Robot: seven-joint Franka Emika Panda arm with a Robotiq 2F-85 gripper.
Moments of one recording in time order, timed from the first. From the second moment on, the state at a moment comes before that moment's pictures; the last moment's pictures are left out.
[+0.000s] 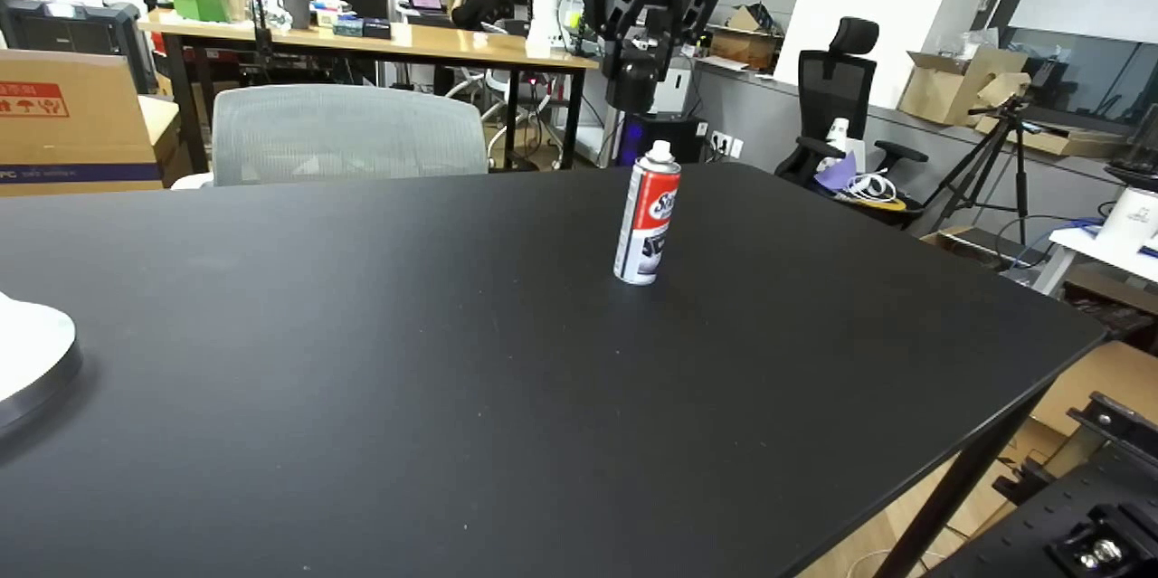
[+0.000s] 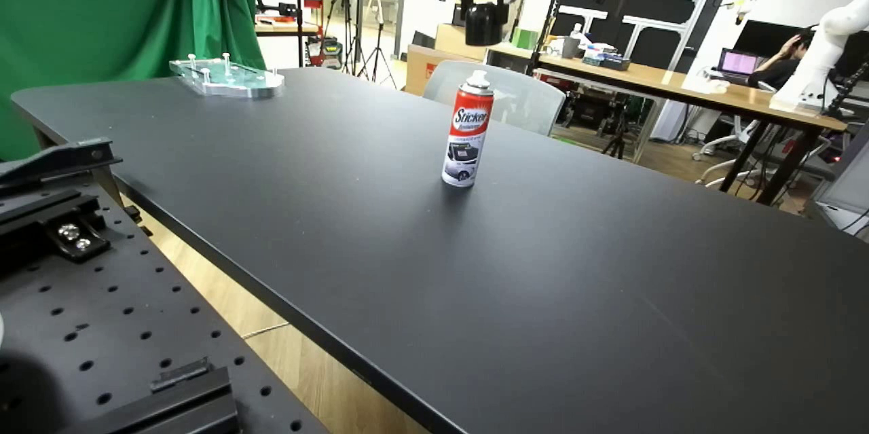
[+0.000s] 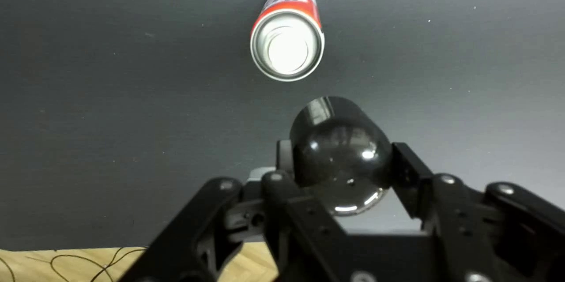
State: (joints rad) arm 0.05 0.06 -0.02 -2.29 -0.11 2.56 0.15
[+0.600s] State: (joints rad) arm 0.04 0.05 0.00 -2.31 0.05 2.53 0.00
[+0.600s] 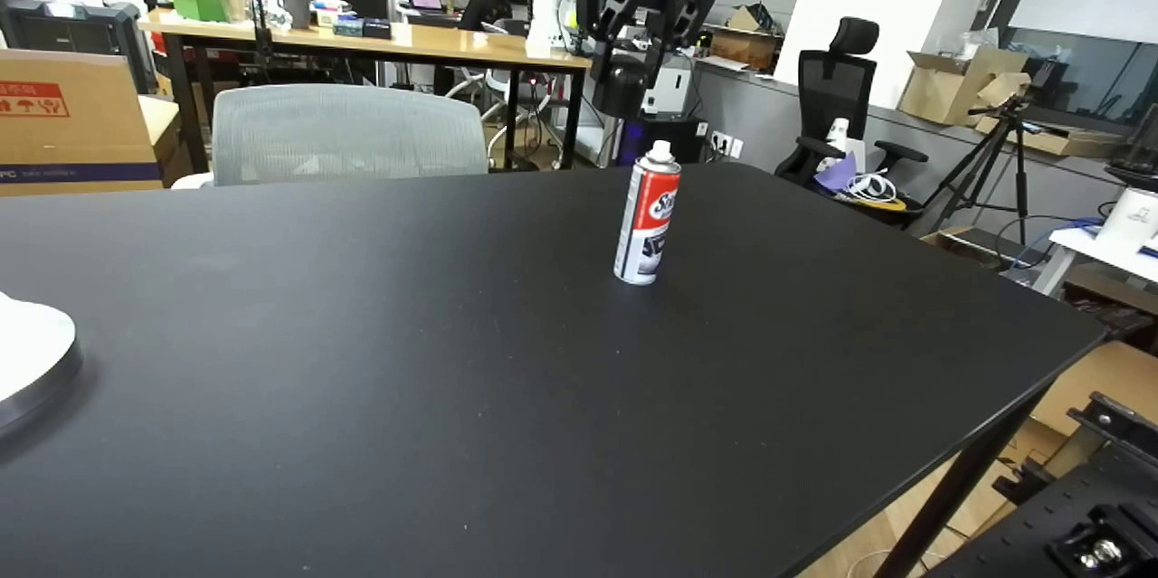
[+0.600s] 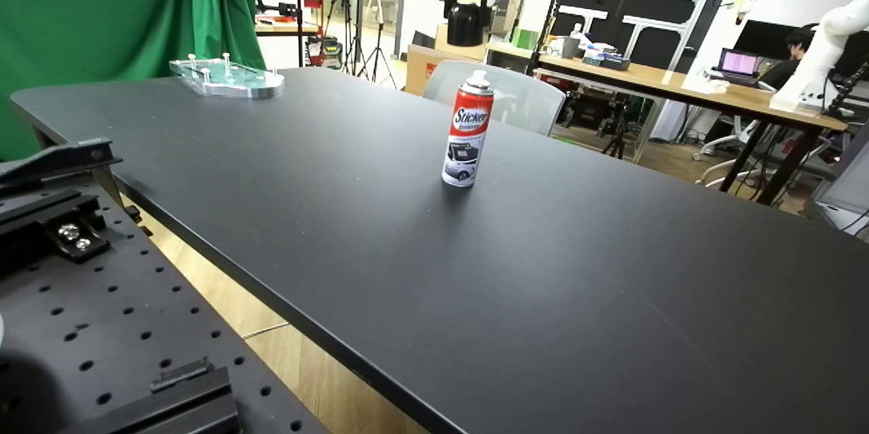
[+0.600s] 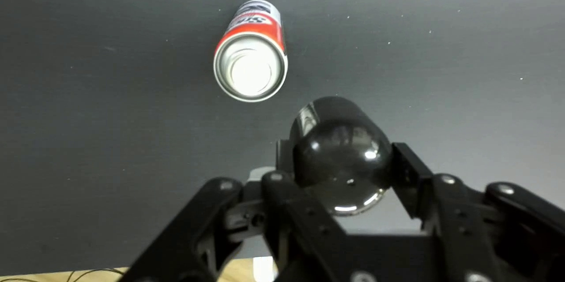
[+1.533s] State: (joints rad) arm -0.01 0.04 -0.02 -2.32 0.06 2.47 -0.02
